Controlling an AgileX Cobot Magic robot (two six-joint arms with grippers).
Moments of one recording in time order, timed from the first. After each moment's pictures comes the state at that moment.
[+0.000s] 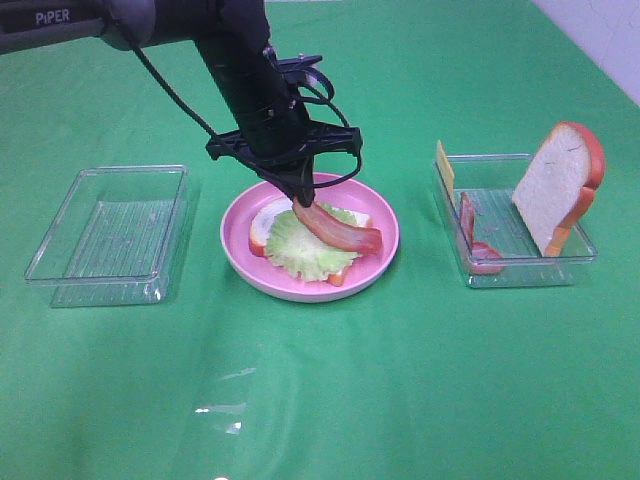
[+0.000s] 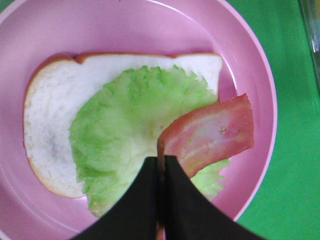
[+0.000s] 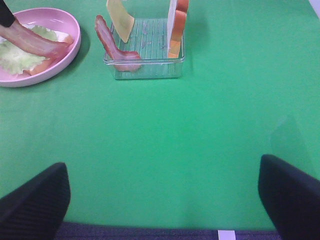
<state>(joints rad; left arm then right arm) -0.53 2.37 -2.06 -0.28 1.07 -0.14 0.05 0.00 -0.46 0.00 1.10 0.01</state>
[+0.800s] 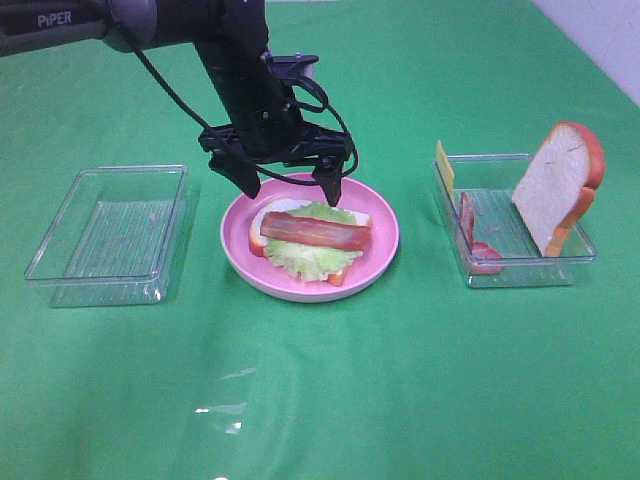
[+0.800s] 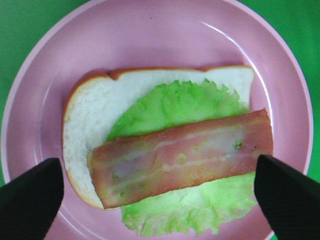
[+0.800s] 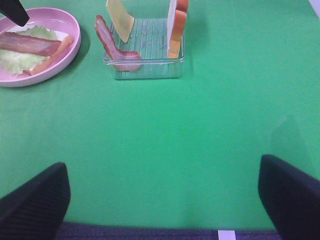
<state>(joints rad) -0.53 2.37 -2.06 -0.19 1.04 -0.14 0.05 0.00 -0.46 0.00 1.10 0.01</state>
